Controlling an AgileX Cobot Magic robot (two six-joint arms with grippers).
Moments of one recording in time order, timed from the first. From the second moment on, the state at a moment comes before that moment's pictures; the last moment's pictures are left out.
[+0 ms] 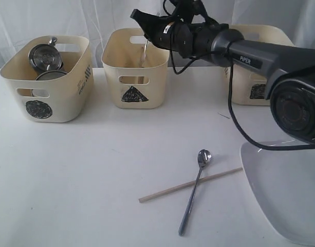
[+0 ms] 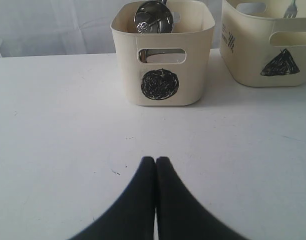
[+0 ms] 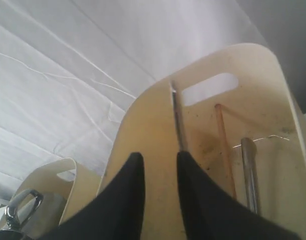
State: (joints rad) left arm -0.04 0.00 0.02 -0.21 0.24 0.20; right arm 0.30 2.38 -2.08 0.12 0.05 0.58
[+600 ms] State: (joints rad) left arm -0.04 0.00 0.02 -0.21 0.24 0.20; right arm 0.29 1.95 -1.53 -0.03 0.55 0.09
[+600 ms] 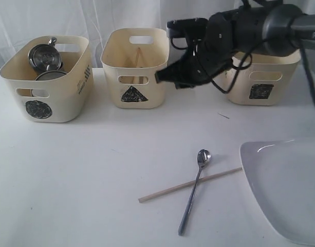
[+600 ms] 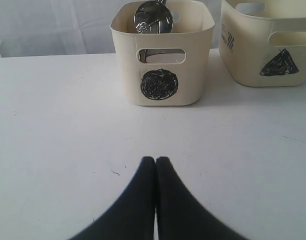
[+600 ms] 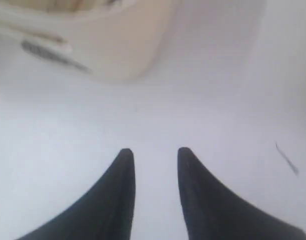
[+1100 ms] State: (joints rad) left arm -0.04 0.00 0.02 -0.21 0.24 0.20; right arm 0.47 1.71 -1.02 -0.15 0.66 0.49
